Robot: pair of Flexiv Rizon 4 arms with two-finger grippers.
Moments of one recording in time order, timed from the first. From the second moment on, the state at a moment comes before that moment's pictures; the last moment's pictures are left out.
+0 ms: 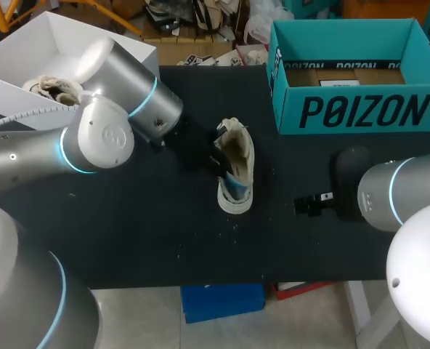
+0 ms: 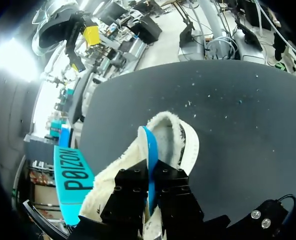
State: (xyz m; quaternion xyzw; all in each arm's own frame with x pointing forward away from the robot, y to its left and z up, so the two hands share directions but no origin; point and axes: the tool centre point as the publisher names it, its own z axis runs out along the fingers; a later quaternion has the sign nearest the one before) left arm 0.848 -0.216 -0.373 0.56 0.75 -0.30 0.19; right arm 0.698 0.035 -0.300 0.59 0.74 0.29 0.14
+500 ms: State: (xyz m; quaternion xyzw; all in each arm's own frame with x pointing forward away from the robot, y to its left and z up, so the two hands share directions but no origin) left arm 0.836 -0.221 -0.352 0.60 0.73 -0.26 0.19; right arm 0.698 0.035 -0.301 0.59 0.74 0.29 0.14
